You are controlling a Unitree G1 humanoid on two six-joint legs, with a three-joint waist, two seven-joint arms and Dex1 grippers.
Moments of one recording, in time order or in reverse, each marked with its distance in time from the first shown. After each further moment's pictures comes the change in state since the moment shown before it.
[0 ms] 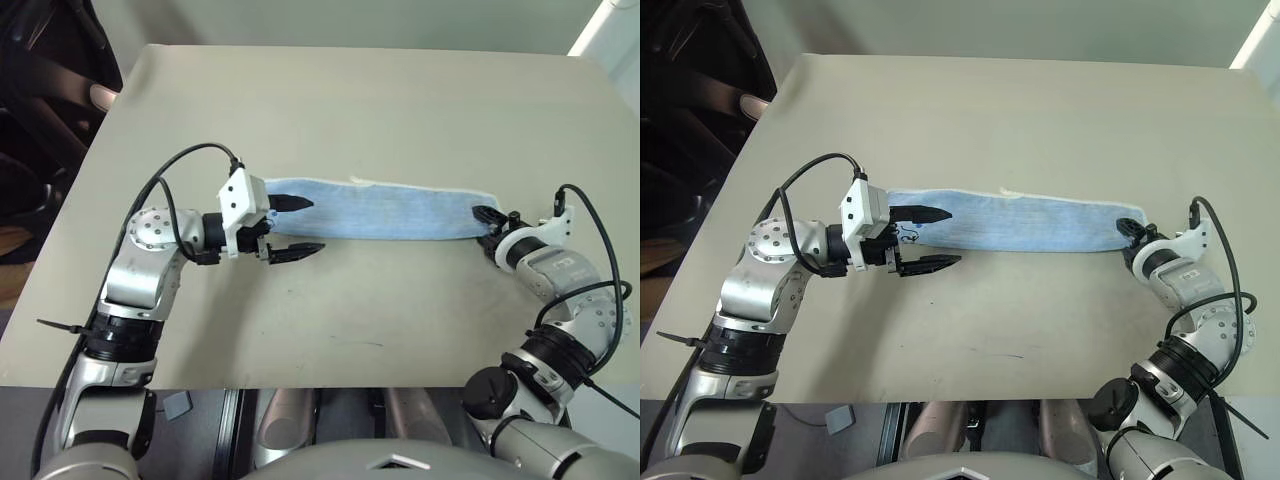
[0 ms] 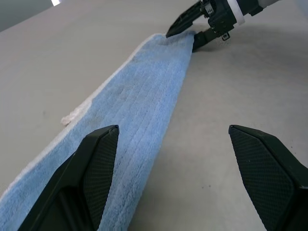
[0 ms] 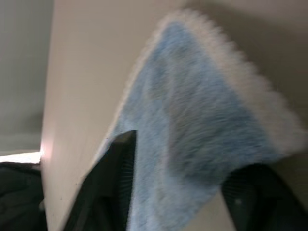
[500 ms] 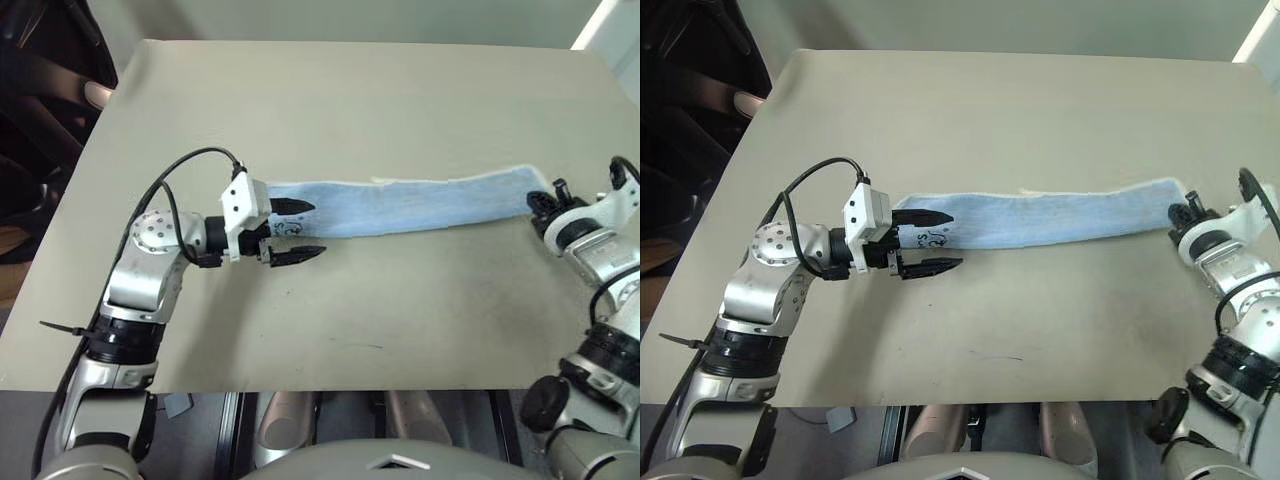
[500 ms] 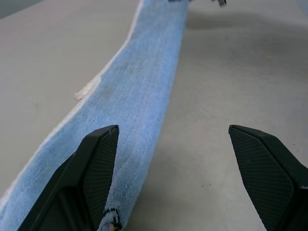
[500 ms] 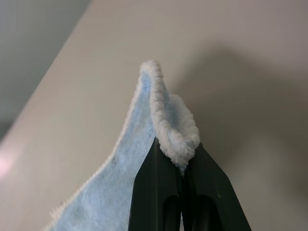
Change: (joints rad) left arm 0.012 -0.007 -0.008 -0.002 0.002 -0.001 0.003; right arm 0.053 -0.423 0.345 -0.034 -0.177 -0.119 0.370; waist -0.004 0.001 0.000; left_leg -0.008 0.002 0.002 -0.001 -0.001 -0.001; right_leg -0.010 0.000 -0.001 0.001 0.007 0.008
